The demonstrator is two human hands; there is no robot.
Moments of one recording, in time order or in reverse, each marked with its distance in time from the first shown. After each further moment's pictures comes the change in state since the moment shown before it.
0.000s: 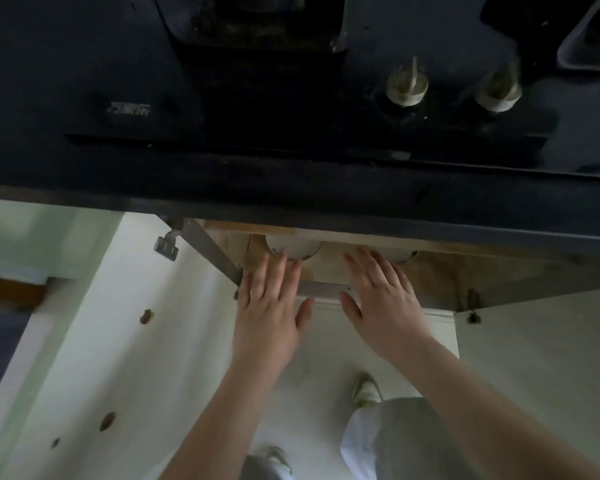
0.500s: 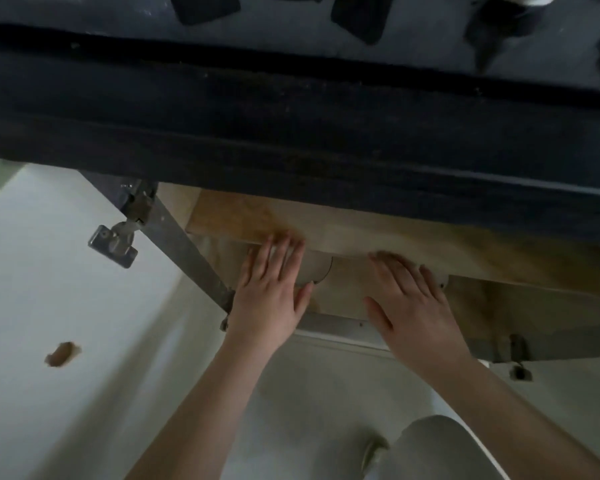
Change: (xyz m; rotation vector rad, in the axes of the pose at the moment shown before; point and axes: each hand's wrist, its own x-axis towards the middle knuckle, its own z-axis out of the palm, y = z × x) left_hand 0.096 -0.052 0.105 0.013 0.176 0.047; right_hand 0.070 0.045 0.077 -0.087 0.145 -0.057
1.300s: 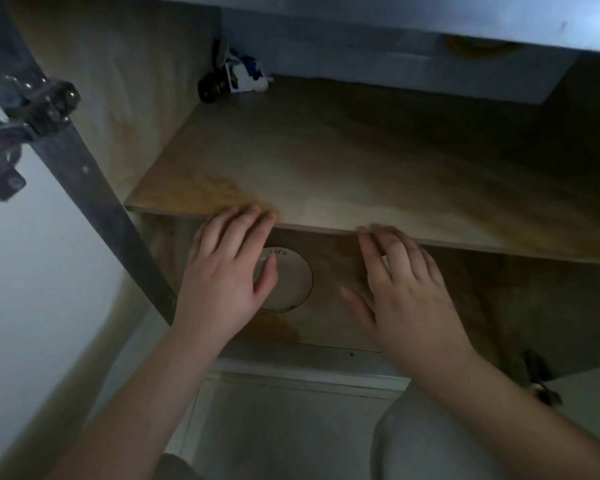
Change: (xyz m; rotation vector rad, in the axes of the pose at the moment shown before) left_hand 0.015 -0.029 0.055 0.001 0.497 0.172; right_hand 0.007 0.002 0.070 -0.252 0.363 0.014
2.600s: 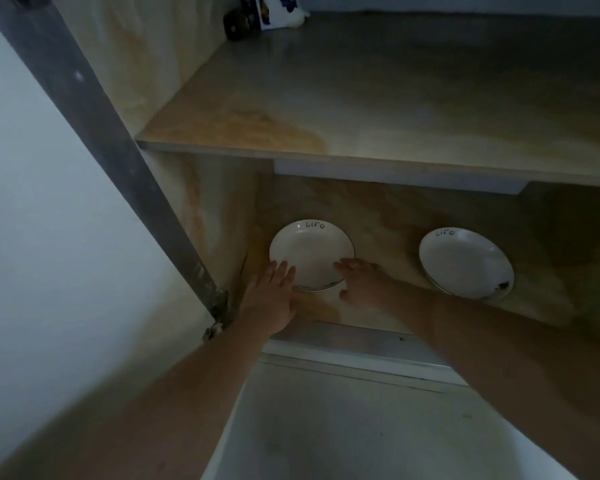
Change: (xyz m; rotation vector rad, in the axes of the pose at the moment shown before) left_hand -0.092 -0.063 0.208 0.162 -0.892 -0.113; right_hand 0.077 -0.032 0.271 0.163 -0.687 -0.182
